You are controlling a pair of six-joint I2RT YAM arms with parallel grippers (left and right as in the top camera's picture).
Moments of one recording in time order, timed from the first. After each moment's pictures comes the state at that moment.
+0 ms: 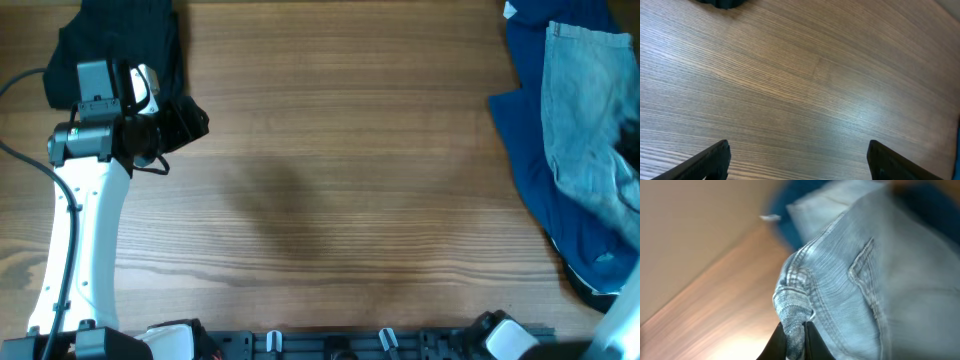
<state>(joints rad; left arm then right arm) 0.11 1.44 1.28 -0.90 0.23 -0.36 -0.65 1.26 1.22 -0.66 -0.49 0.16</state>
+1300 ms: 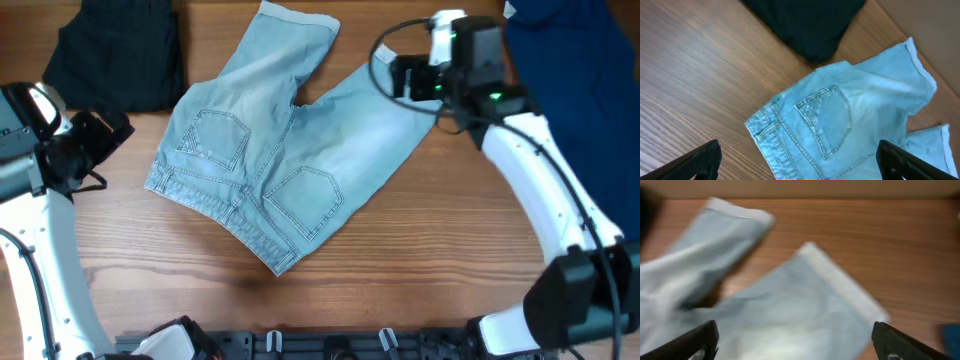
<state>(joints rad) 0.42 1.34 1.28 -0.90 0.21 -0.36 0.17 1.67 1.35 -0.43 -0.06 0.10</state>
